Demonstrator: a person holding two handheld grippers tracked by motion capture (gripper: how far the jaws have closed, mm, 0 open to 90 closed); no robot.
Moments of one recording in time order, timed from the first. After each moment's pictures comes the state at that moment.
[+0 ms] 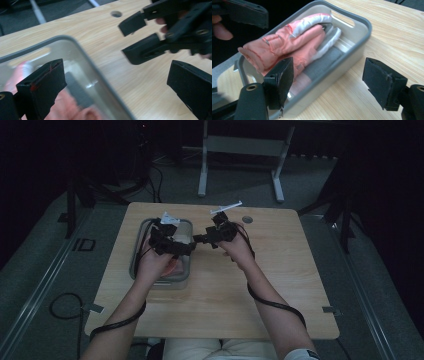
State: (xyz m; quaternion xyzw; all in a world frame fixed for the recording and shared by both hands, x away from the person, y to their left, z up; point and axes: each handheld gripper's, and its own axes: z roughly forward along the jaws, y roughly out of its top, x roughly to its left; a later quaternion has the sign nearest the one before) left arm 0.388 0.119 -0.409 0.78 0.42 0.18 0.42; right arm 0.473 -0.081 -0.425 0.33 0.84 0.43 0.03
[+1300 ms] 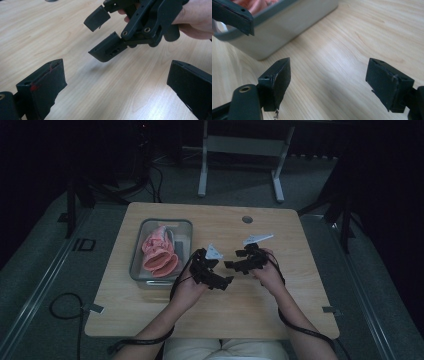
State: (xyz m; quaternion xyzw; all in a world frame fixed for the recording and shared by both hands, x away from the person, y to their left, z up) left arm 0.354 0.019 -0.475 0.84 0.32 0.12 0.42; right arm 0.437 -0.184 -0.499 0.32 0.85 0.42 0.06
